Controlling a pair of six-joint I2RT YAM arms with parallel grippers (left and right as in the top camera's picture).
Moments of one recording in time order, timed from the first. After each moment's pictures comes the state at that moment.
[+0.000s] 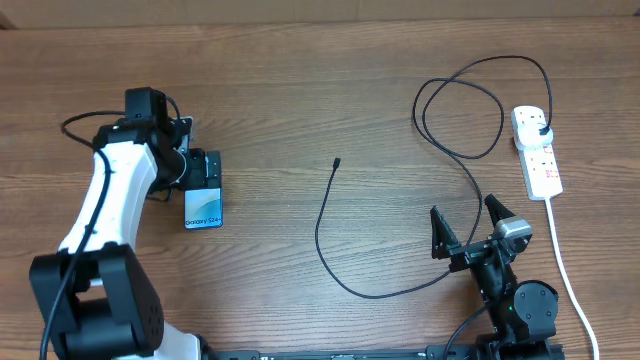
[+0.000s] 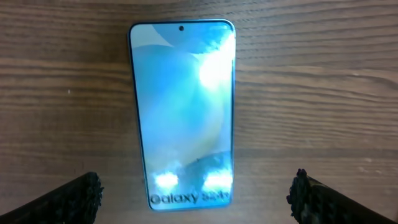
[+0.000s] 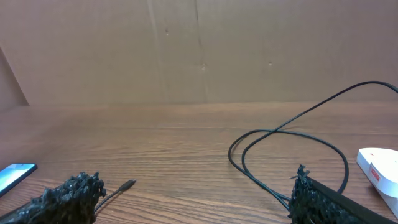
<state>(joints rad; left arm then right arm) 0.11 1.72 1.24 -0.91 0.09 0.04 0.11 0.01 0.02 -0.02 -0.15 0.12</state>
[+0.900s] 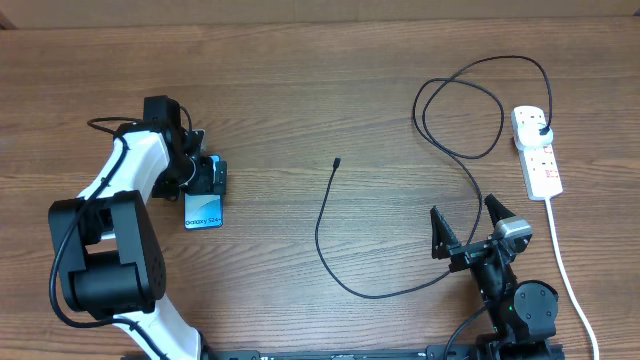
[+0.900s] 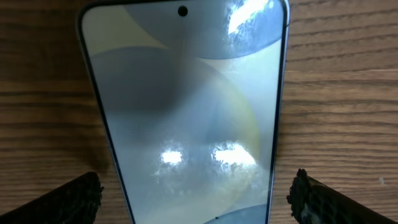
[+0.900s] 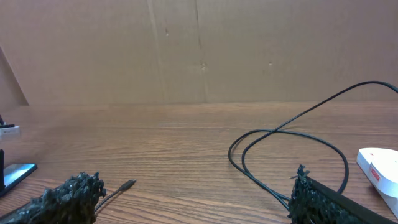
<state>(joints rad) 0.11 1.92 1.24 -0.84 0.07 0.09 0.11 0.01 0.02 -0.02 -0.15 0.12</state>
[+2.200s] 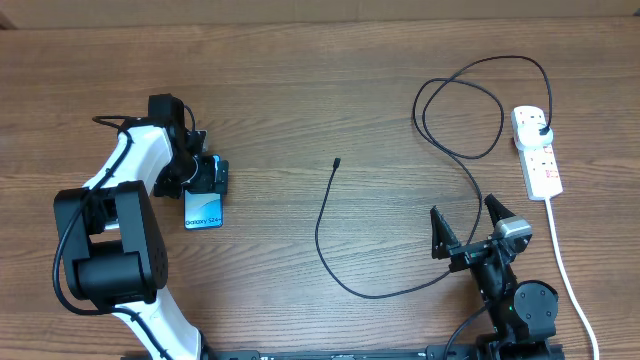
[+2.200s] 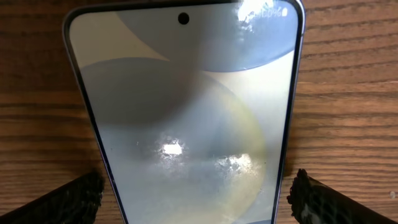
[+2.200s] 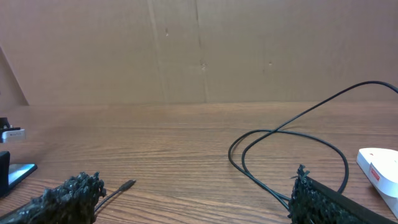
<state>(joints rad) 0.10 1.97 1.28 -0.87 0.06 0.07 0.11 0.01 0.02 -0.02 -0.15 0.12</state>
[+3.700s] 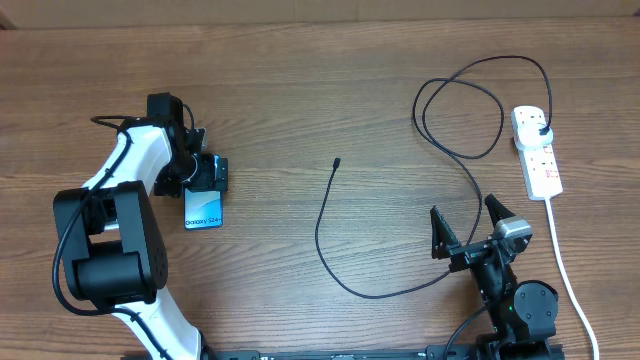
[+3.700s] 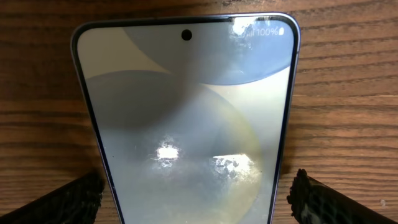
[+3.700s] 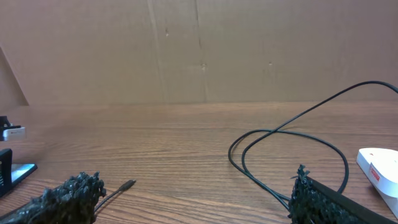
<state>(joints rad) 0.10 1.97 1.28 -0.84 0.07 0.05 0.11 0.01 0.02 -0.02 -0.15 0.12</state>
